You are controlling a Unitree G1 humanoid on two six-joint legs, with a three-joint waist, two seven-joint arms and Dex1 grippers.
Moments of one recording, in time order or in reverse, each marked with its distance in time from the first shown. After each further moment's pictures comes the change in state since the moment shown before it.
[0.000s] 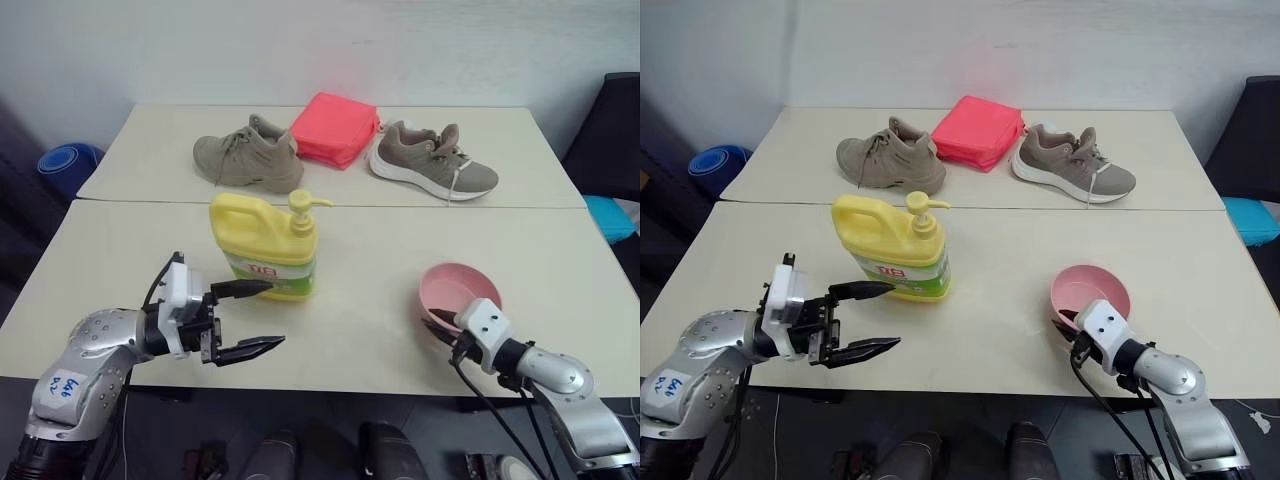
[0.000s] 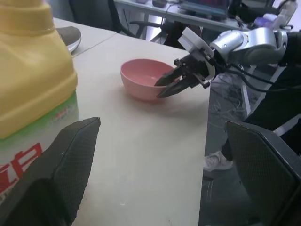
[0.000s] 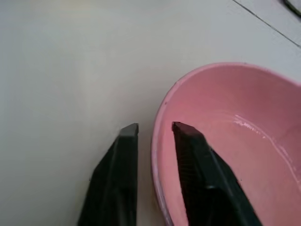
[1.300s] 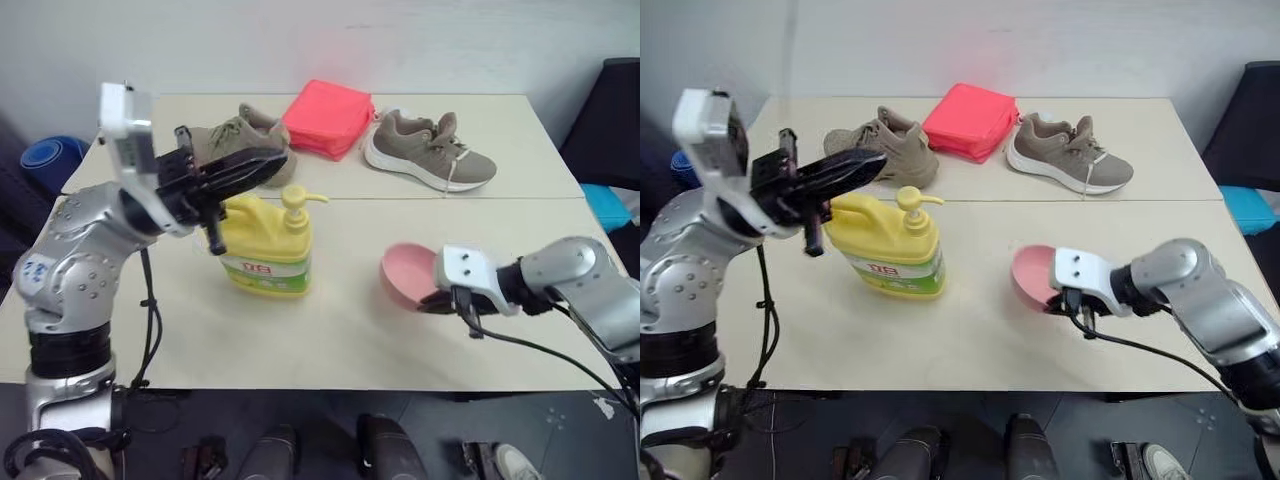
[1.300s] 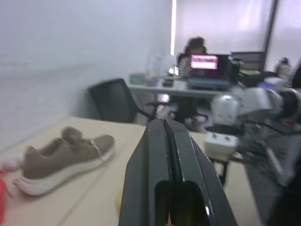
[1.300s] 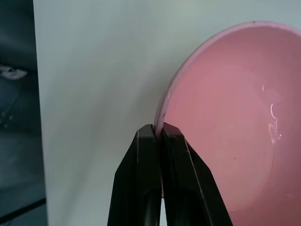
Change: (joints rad) left arm -0.528 0.003 0.067 0.121 -0.176 0.189 0.071; right arm -0.531 -0.439 0.293 -0.080 0.046 0.486 0.527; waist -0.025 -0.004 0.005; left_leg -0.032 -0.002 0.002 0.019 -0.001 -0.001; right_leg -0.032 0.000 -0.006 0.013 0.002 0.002
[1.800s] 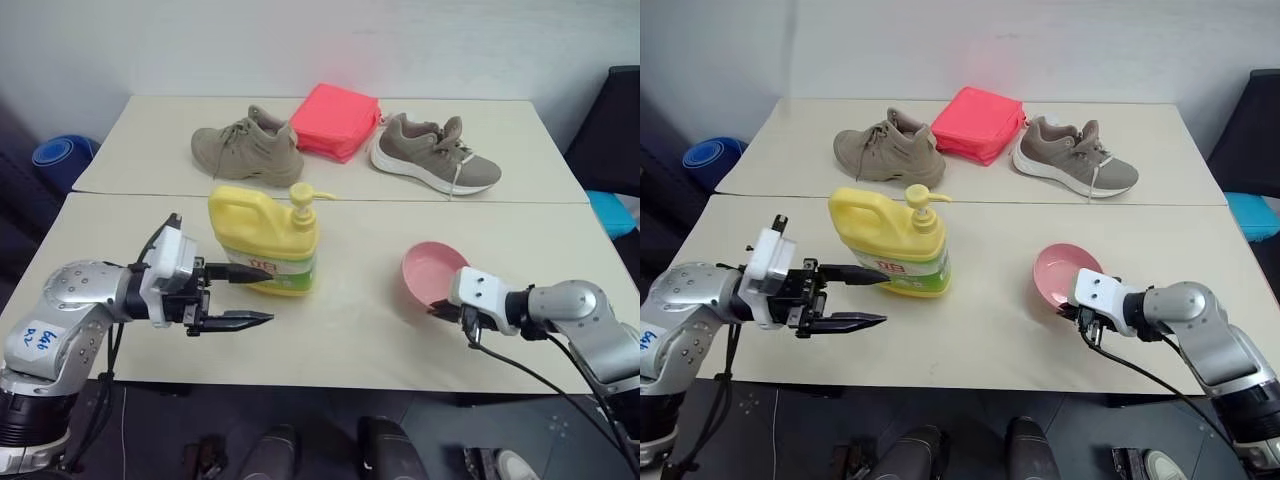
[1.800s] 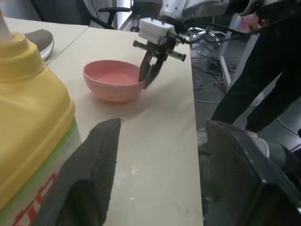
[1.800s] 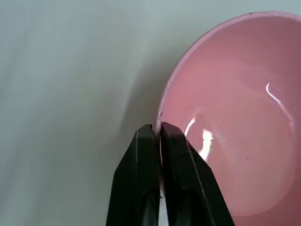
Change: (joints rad) left arm 0.356 0.086 -0.103 -0.093 0.237 -0.182 -0.195; right arm 0.211 0.164 -0.145 0.186 -0.053 -0.339 -0.185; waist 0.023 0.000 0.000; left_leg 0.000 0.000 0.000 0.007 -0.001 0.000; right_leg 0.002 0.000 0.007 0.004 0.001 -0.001
